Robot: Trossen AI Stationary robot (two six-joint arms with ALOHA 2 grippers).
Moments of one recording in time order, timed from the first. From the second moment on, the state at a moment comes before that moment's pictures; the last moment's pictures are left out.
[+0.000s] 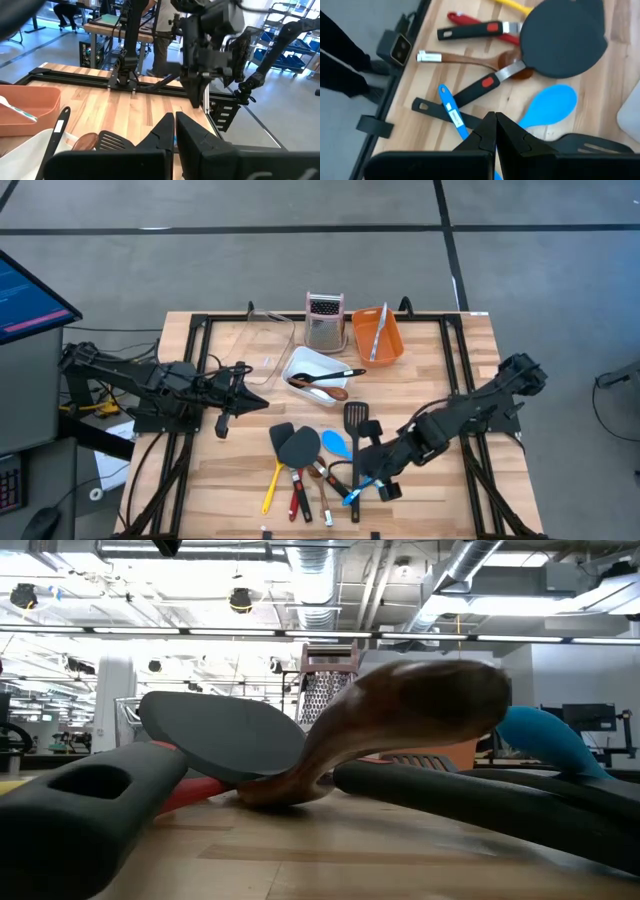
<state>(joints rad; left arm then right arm) -0.29 0.76 0.67 -0.02 -0.17 -0.21 0.56 1.64 1.42 -0.78 0.16 0.23</state>
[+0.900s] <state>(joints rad) -0.29 0.76 0.67 -0.02 -0.17 -0.21 0.54 1.86 1.41 -0.85 0.03 0.07</state>
